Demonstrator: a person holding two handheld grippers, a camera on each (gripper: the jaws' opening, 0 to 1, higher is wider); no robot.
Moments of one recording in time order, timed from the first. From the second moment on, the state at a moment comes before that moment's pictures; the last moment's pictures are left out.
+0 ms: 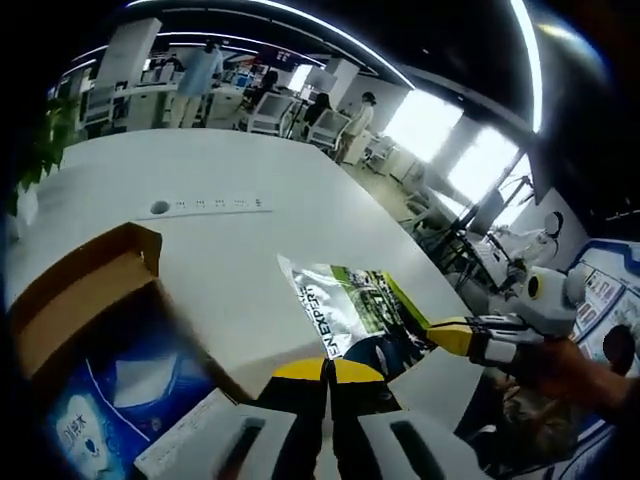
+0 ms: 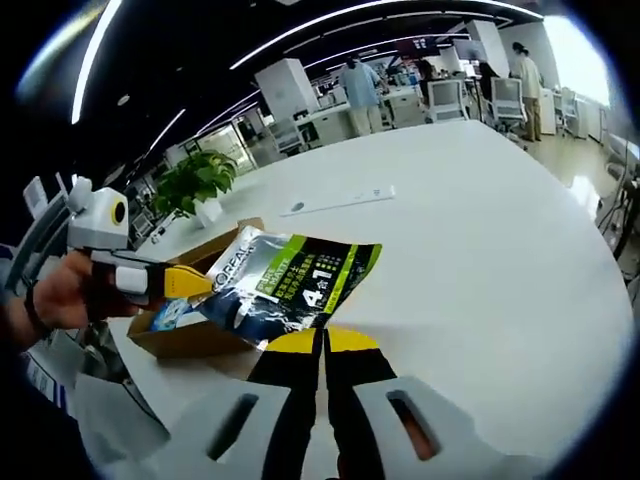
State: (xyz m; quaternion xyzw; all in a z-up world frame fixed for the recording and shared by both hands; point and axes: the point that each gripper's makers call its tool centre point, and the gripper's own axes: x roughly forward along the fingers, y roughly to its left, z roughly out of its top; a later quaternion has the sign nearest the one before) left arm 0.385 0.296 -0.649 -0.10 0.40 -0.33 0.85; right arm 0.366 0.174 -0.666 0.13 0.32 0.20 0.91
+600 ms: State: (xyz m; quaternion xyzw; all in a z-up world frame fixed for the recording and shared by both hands) left arm 0.395 0.278 -0.668 -0.07 0.41 -0.34 0.84; right arm 0.382 0.155 -0.681 0.12 0.34 0.20 0.91
